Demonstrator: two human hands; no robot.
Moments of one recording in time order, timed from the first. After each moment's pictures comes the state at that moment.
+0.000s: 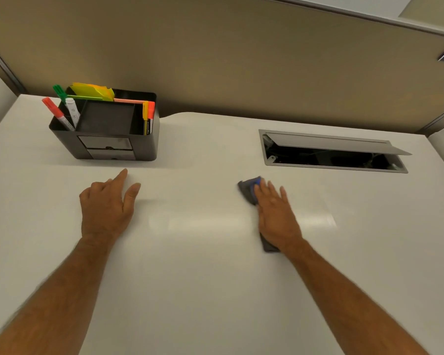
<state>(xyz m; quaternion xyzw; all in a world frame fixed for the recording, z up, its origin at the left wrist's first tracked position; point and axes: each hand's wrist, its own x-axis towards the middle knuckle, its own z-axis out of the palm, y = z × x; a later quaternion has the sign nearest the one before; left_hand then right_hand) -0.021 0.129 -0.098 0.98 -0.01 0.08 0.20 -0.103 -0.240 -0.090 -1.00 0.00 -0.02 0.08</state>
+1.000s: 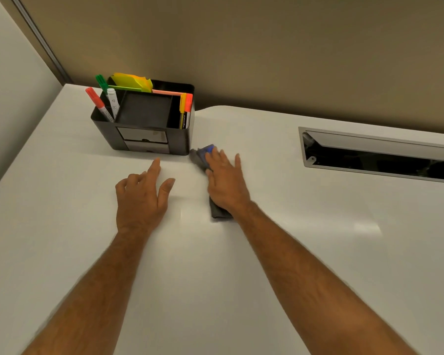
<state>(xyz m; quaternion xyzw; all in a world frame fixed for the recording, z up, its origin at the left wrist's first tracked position) -0.018 0.131 -0.105 0.98 0.00 0.08 0.20 0.014 -0.074 -0.091 -0.97 -0.08 0.00 0.21</state>
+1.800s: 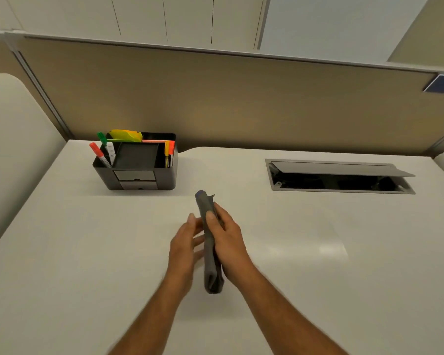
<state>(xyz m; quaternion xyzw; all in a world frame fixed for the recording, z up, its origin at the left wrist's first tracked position) -0.115 0.024 -0.033 0.60 0.12 -0.16 0.78 -0.117 -0.077 -0.014 -0.69 0.15 0.05 0.71</state>
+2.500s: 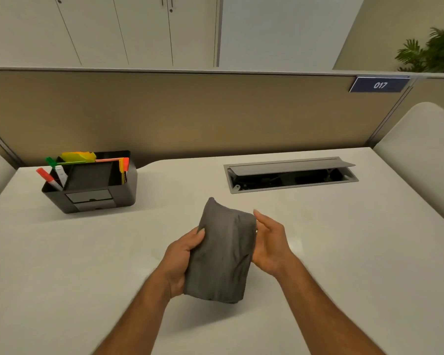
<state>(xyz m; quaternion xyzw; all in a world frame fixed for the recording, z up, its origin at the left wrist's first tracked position) -0.122 -0.040 0.000 0.51 0.08 -0.36 0.77 -0.162 -0.246 0.004 -0.43 0.28 0.06 0.86</state>
